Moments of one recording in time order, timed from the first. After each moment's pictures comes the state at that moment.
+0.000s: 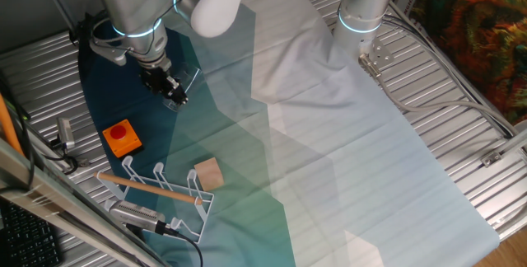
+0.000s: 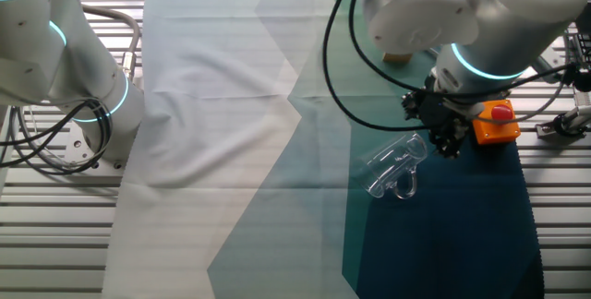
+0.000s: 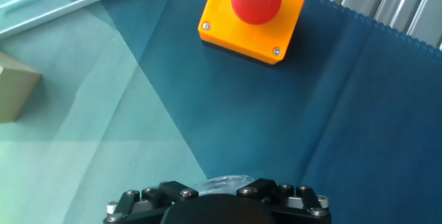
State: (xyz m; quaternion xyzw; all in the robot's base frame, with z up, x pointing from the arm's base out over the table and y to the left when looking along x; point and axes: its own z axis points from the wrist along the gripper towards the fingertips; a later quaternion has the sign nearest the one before) arm 0.601 -0.047 0.073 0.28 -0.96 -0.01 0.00
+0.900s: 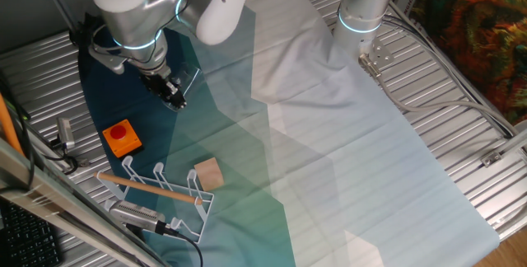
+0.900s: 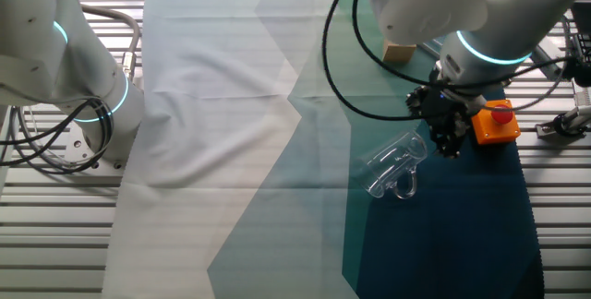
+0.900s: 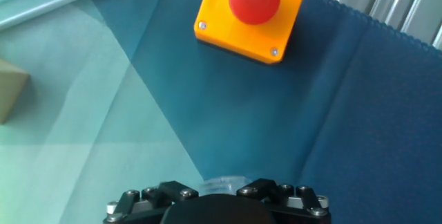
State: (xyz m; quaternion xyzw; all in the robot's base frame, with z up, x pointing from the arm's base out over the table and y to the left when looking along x) arm 0.609 -0.044 0.065 0.23 -0.97 0.01 0.01
